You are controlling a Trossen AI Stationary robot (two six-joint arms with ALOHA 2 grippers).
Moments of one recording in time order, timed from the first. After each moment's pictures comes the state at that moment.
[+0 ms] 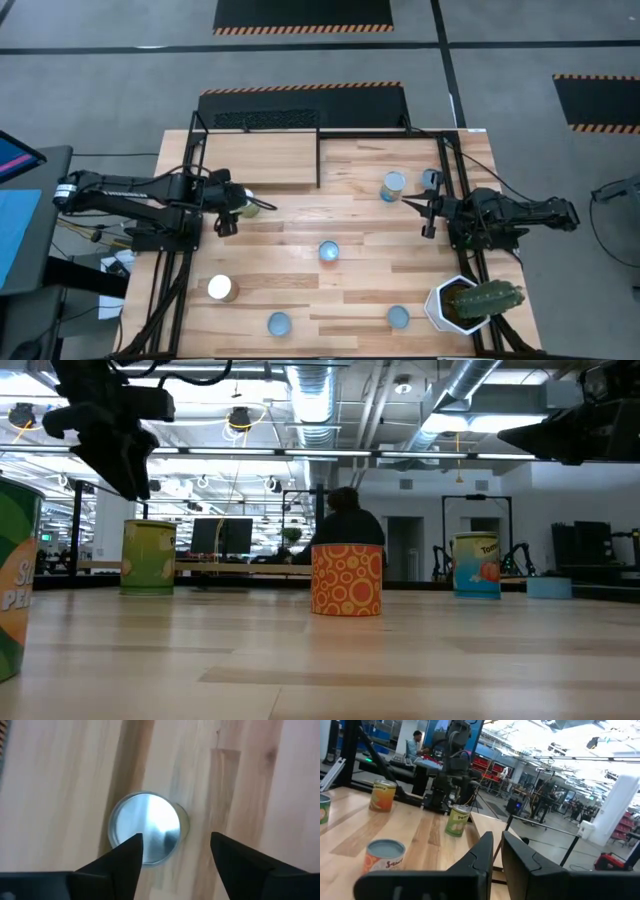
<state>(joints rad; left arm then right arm) 0.01 0.95 0.77 -1.00 -0.27 -0.10 0.03 0.01 0.02 0.14 0.21 -0.36</state>
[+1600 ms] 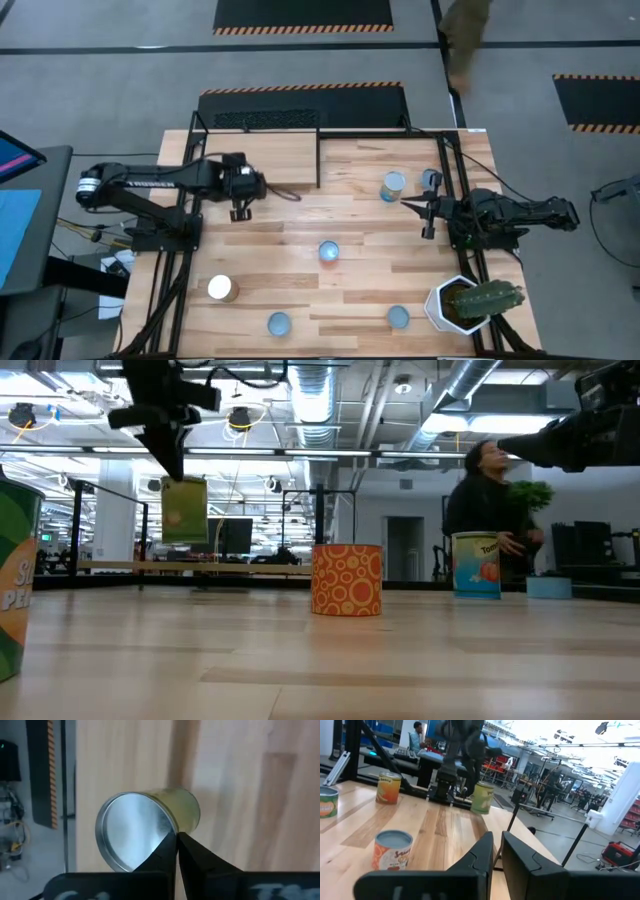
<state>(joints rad) 0.11 1.26 1.10 -1.18 -0.45 0.05 0.03 0.01 0.02 0.09 0.21 -0.32</state>
